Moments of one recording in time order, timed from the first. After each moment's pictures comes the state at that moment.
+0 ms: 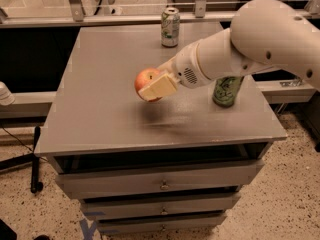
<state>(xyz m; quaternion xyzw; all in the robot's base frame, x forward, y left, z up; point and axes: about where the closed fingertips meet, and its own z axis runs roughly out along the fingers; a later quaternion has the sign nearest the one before) 0.557 -0.001 0.901 -0.47 0.76 0.20 0.40</state>
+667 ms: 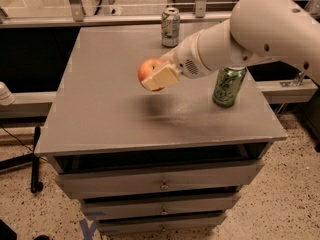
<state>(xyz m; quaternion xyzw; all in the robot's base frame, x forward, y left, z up) 0.582 -0.011 0.912 -0.47 0.76 0.17 0.42</state>
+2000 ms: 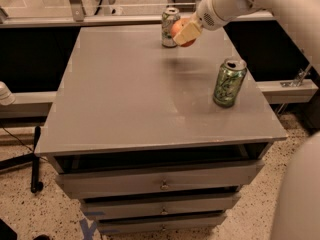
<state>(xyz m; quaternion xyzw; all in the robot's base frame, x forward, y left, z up) 0.762 -0.105 0.937 -0.45 0.79 0.04 0.42</state>
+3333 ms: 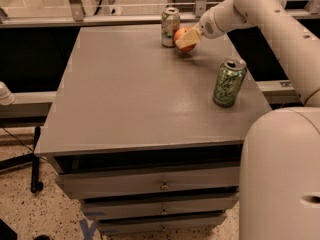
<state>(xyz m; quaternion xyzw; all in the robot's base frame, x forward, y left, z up) 0.828 -0.128 0.882 -0.38 0.81 0.10 0.43</state>
